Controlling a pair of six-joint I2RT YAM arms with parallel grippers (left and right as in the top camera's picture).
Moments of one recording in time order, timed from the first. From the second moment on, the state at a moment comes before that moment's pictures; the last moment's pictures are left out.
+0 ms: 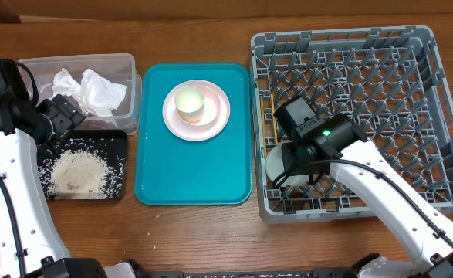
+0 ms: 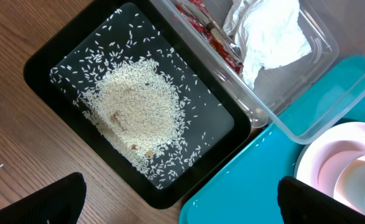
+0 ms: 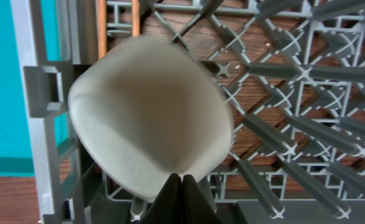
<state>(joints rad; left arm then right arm) 0.41 1.50 1.55 -1.26 -0.06 -0.45 0.55 1.49 1.24 -1.18 0.15 0.45</state>
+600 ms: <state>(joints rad) 0.41 1.50 1.55 -1.26 -0.06 -0.45 0.55 1.49 1.59 -1.06 -0.09 0.41</state>
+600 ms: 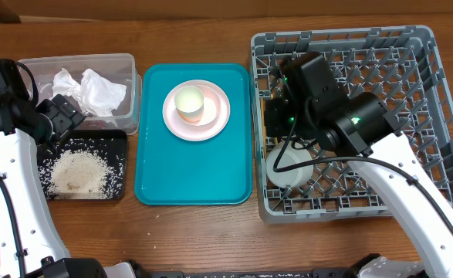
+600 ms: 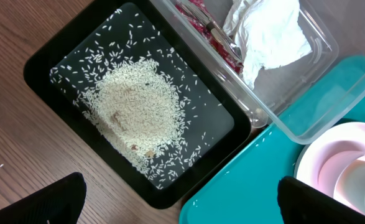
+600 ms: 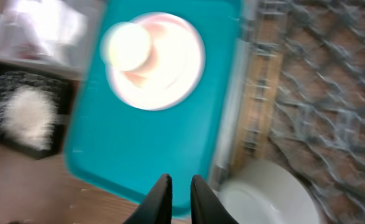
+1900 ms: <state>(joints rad) 0.41 1.50 1.55 -1.26 -0.06 -0.45 0.66 2.08 2.58 -1.23 -0.06 0.20</state>
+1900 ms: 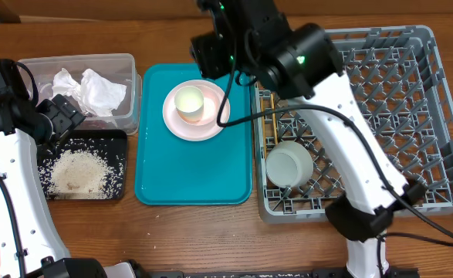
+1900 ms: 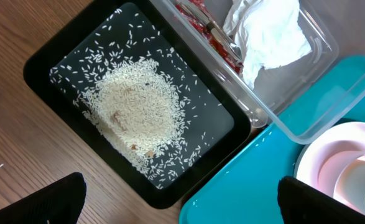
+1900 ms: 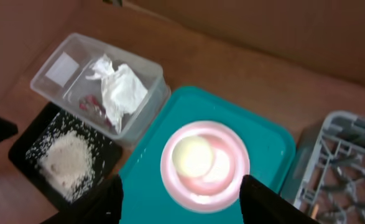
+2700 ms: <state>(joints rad) 0.41 1.50 1.55 -1.26 -0.06 -0.45 0.81 2.44 2.53 -1.11 -0.03 0.04</state>
